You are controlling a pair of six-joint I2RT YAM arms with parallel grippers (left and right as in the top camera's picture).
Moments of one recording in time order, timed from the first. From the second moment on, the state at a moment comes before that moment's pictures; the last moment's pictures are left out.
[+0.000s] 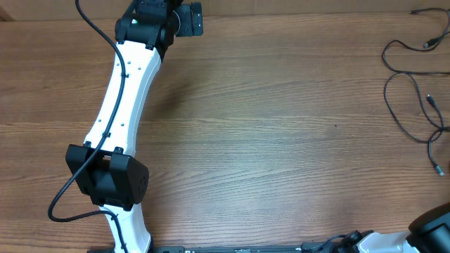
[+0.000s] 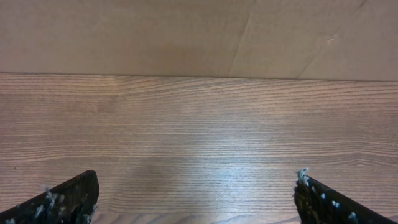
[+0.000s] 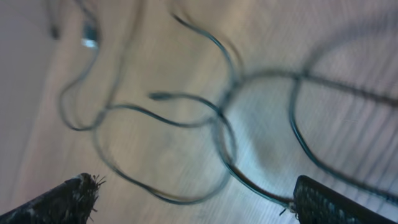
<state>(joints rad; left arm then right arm) -0.23 2.02 2.10 -0.82 -0.14 -0.20 -0.99 1.66 1.27 -0.54 -0.36 0.36</state>
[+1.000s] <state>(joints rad) -0.23 2.03 2.10 -0.85 -0.12 -0.21 -0.81 1.84 1.52 -0.89 0.07 0.71</state>
